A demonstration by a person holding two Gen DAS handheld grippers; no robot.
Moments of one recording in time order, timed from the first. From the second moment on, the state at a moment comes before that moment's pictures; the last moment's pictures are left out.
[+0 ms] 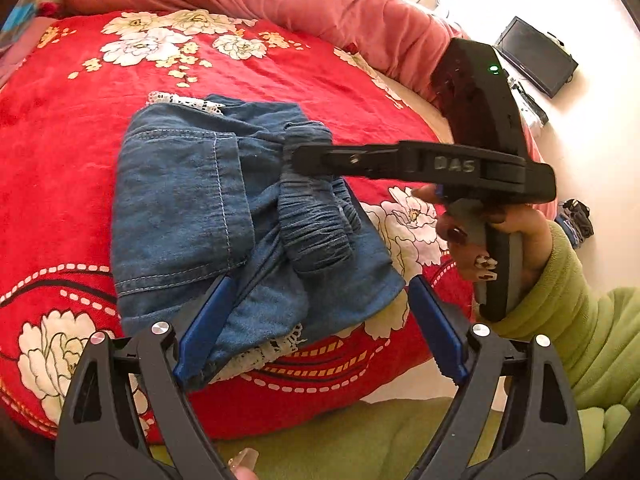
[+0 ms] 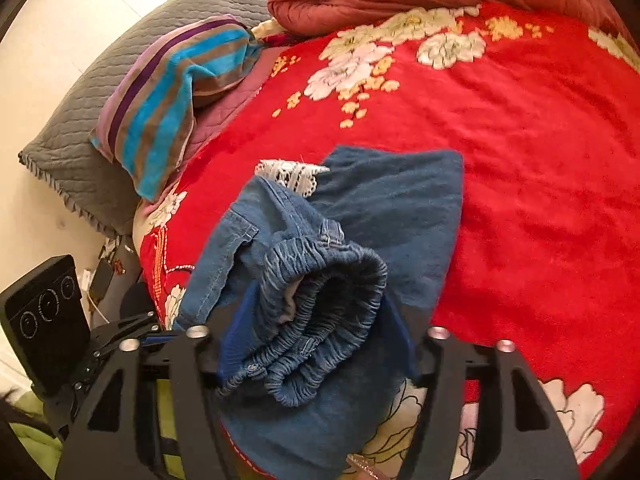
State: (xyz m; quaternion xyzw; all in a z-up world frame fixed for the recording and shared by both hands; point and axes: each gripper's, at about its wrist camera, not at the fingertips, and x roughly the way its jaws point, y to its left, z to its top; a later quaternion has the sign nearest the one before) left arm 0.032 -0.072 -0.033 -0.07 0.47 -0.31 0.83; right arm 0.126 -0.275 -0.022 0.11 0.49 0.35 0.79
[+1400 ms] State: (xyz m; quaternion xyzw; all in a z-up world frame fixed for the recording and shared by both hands) left arm 0.023 -0.037 -0.032 -0.03 0.46 -0.19 0.87; right arm 0.185 -0.176 -0.036 -0.11 0.50 0.32 0.80
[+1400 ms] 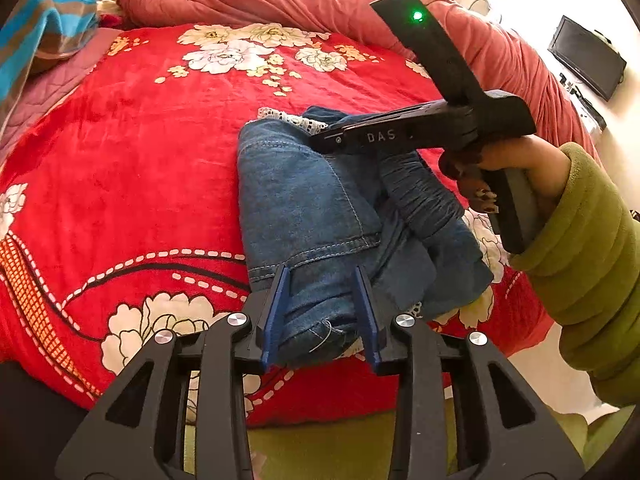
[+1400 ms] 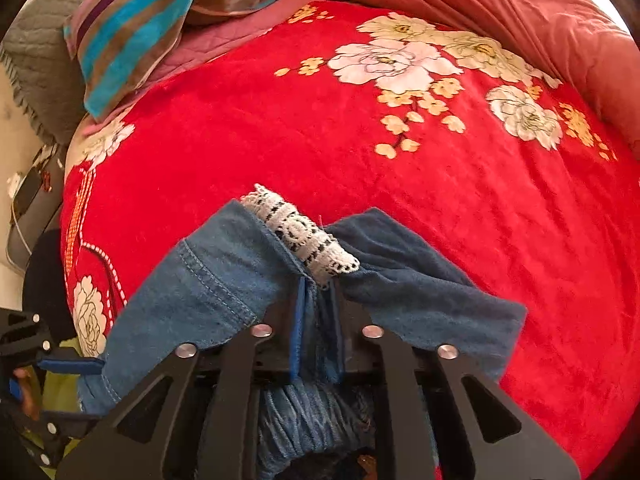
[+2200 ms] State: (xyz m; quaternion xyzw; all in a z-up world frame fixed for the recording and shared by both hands) left arm 0.009 -0.040 -0.022 -0.01 0.46 -0.19 0.87; right arm 0.147 -0.234 0.030 -0.03 0.42 0.31 0.85
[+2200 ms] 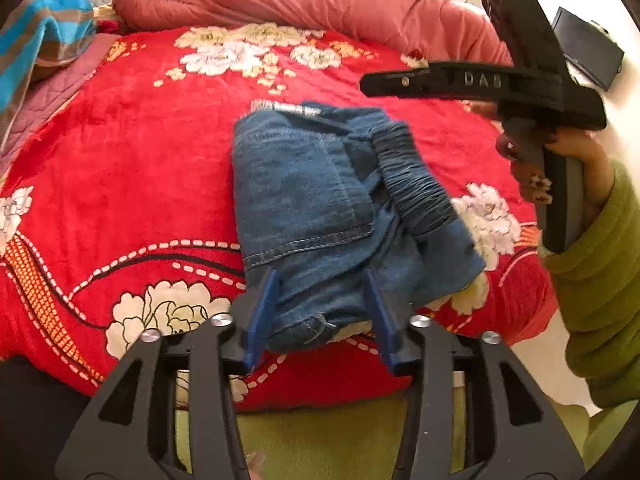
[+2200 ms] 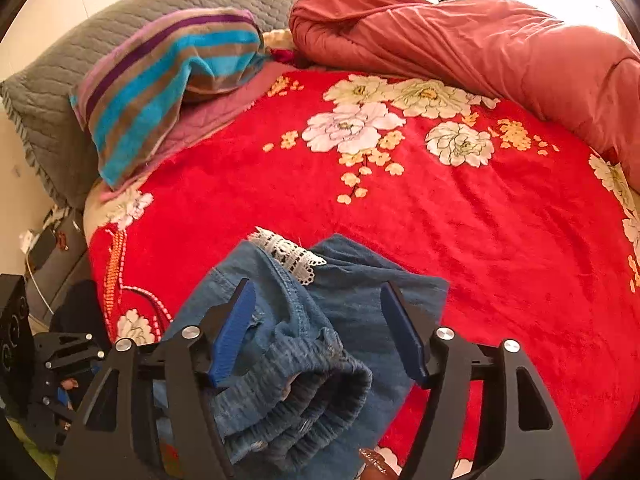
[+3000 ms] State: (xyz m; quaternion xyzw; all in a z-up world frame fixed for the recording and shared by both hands) left arm 0.005 -0.031 0.019 -0.02 0.40 -0.15 0.90; right arm 0.099 -0.302 0.053 0.02 0.38 0.27 0.89
